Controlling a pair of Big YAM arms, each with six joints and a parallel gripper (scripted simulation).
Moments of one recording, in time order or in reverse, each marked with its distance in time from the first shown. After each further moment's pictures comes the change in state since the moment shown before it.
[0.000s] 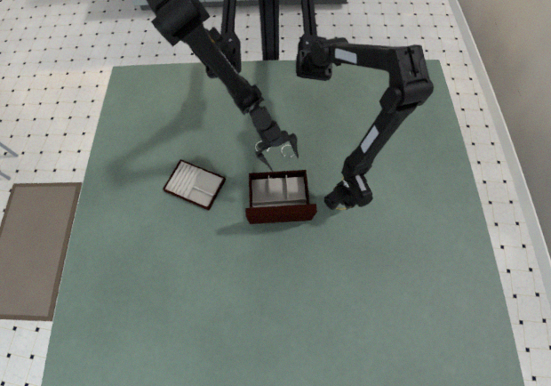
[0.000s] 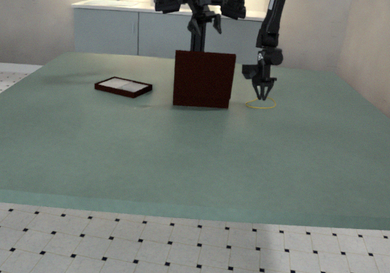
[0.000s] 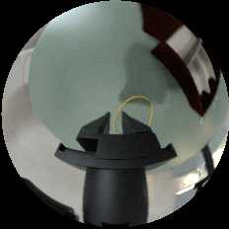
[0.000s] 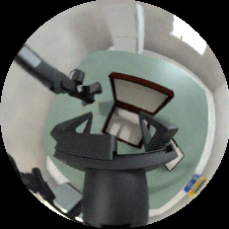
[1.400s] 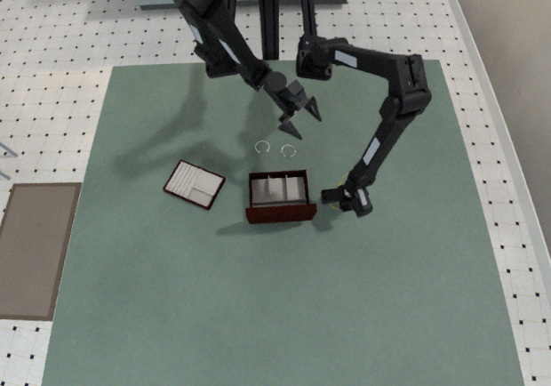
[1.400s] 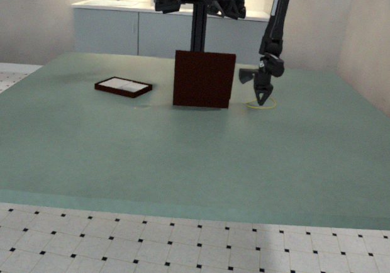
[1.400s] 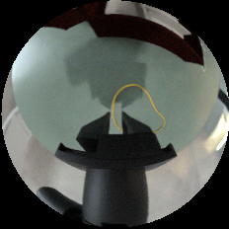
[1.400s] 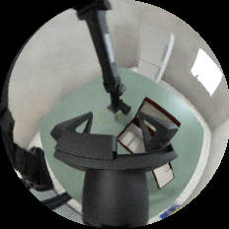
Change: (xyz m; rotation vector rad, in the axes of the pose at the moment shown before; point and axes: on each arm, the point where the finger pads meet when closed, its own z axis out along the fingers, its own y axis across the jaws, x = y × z) left arm 0.006 -0.013 0.023 0.213 0.029 0.545; right arm -0.019 0.120 -0.064 -0.201 -0.228 -0.291
